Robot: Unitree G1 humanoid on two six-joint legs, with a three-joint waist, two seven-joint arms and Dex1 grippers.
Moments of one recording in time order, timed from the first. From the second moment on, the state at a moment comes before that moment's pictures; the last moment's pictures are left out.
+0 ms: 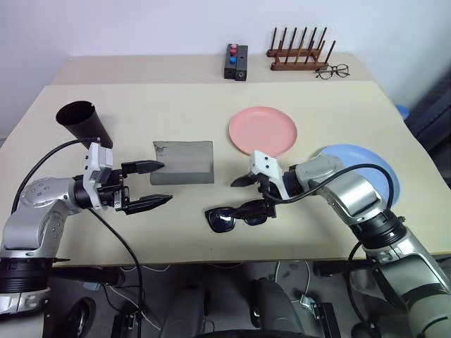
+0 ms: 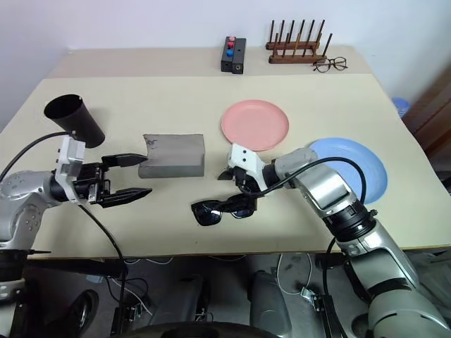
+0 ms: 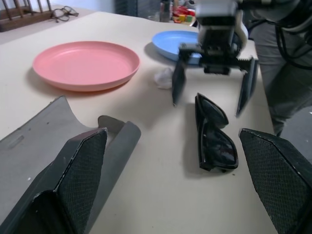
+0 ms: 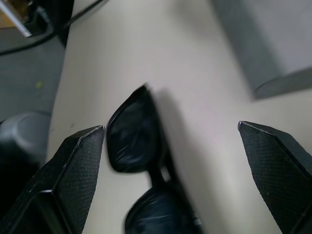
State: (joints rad) left arm -0.23 0.78 0.19 -0.04 -0.62 0.29 -1.31; right arm -0.69 -0.61 0.44 -0.07 0.31 0.71 1.15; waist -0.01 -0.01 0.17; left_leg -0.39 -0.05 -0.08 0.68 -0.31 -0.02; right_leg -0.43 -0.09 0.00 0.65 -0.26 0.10
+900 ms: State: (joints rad) left arm -0.19 0.75 0.19 -0.07 -0.60 0.23 -1.26; right arm -0.74 -0.58 0.48 0.02 0.17 0.60 1.23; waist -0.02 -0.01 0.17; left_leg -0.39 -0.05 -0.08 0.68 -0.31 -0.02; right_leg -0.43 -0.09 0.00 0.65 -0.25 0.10
